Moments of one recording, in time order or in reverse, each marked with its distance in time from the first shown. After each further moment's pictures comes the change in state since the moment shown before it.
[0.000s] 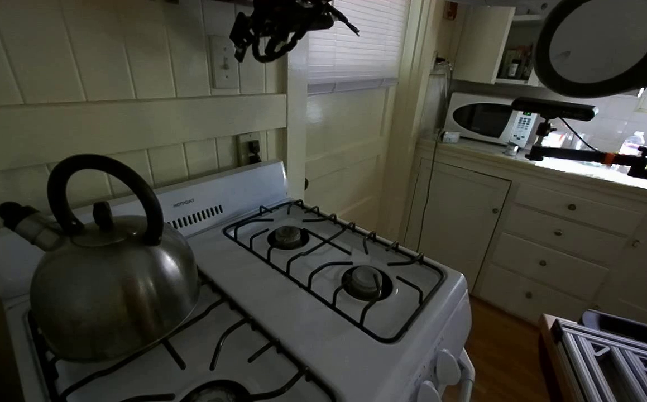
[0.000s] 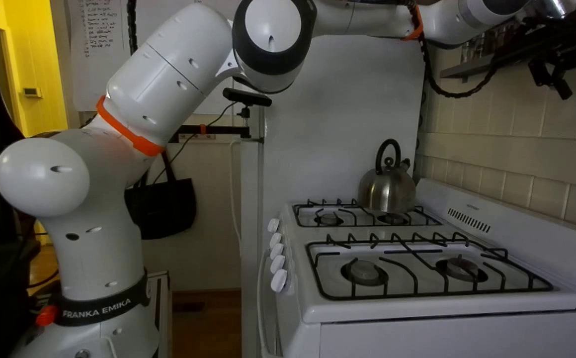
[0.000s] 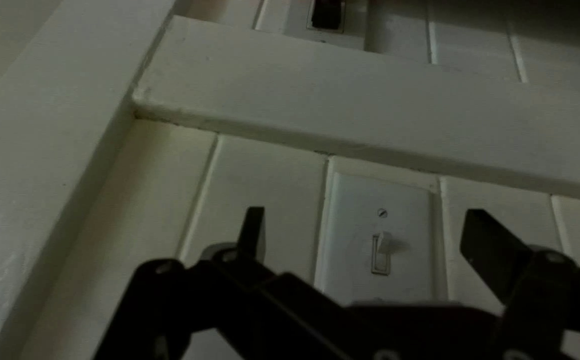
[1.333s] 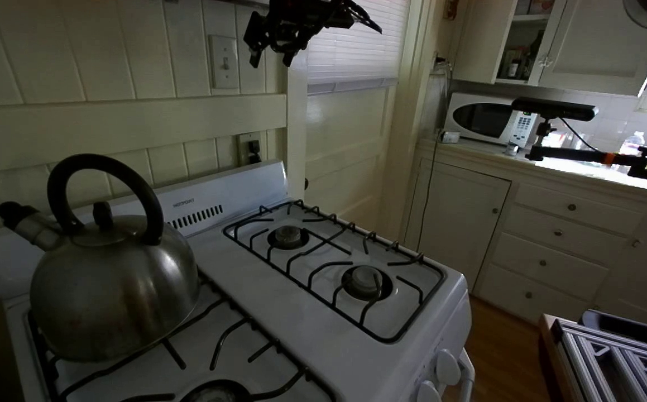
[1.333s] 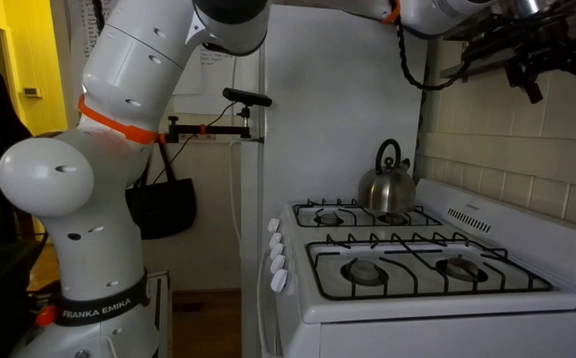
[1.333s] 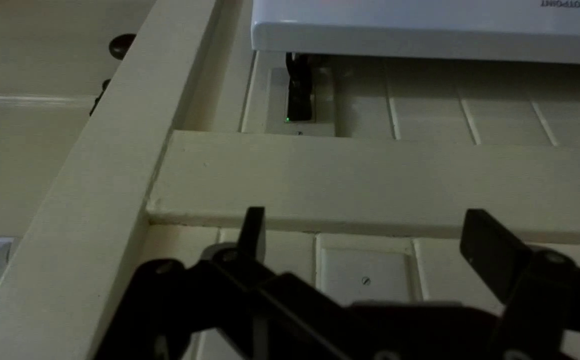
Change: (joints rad) arm 0.034 -0.262 -0.005 -0.393 -0.003 0.000 0.134
